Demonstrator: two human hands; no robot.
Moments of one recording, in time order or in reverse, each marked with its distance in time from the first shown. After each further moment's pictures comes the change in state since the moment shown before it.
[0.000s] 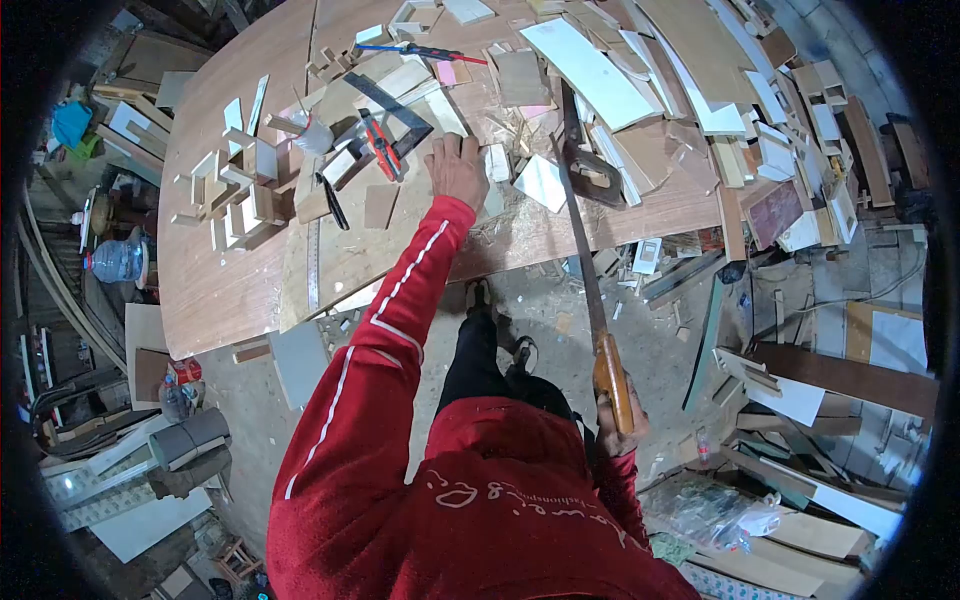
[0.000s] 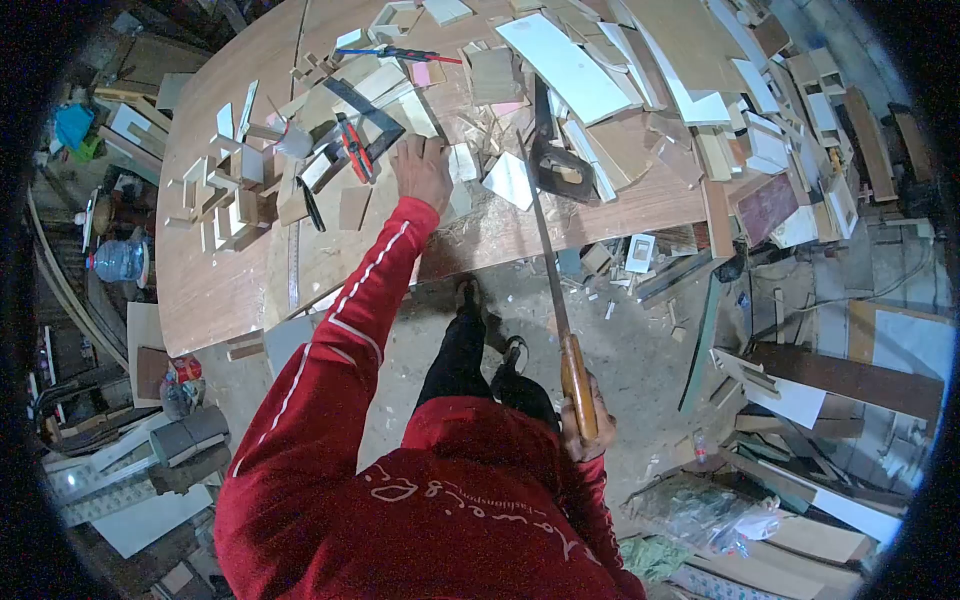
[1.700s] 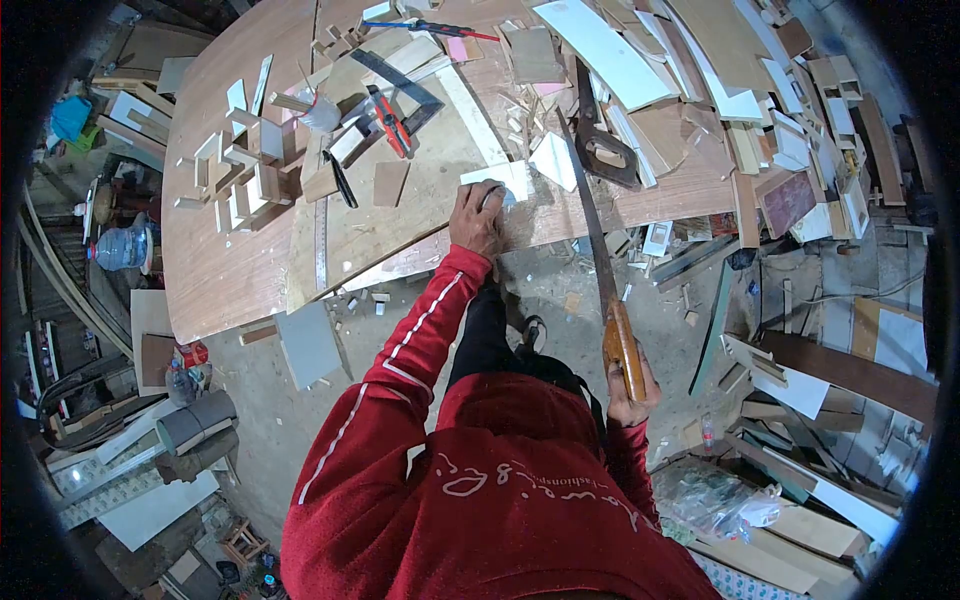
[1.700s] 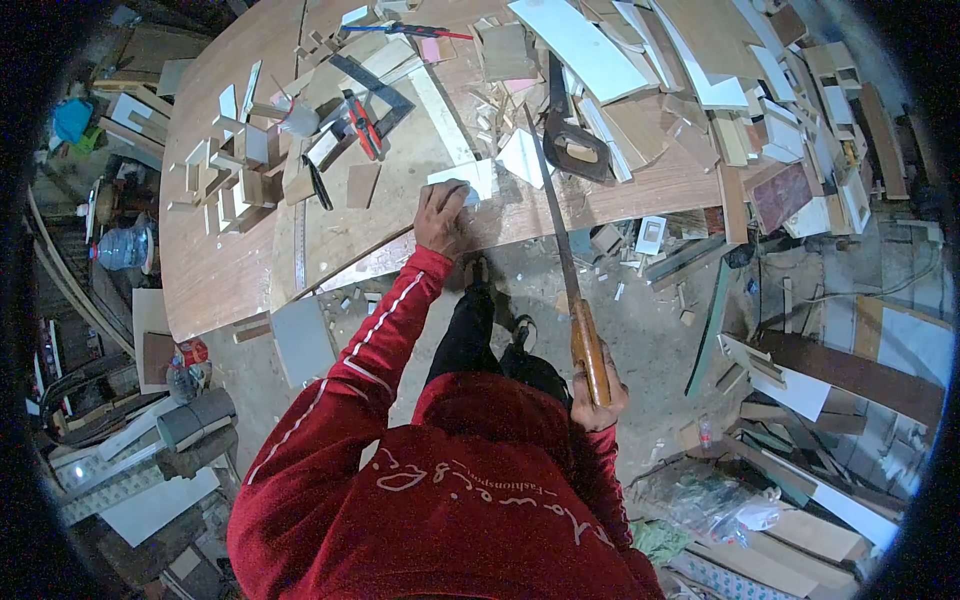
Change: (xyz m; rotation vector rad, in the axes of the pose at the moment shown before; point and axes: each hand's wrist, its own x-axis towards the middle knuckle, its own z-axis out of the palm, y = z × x) left_hand -0.097 0.007 -0.025 -0.291 0.000 0.155; right_hand 0.019 -0.004 0.009 0.233 -0.064 0.162
